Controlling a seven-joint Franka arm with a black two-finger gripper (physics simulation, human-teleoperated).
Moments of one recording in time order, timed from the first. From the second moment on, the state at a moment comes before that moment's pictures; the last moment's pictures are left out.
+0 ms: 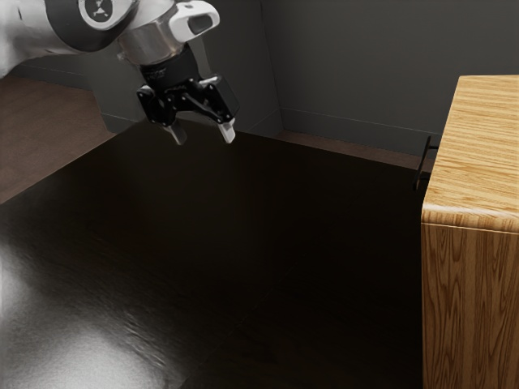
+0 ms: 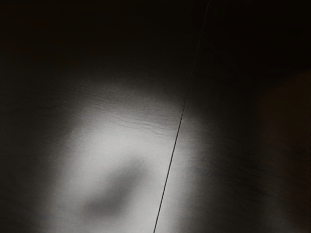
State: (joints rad) arm 0.03 0.19 0.06 -1.13 -0.08 1.49 -0.19
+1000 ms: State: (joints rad) arm 0.03 0.31 -0.01 -1.03 -0.17 1.53 -0.57
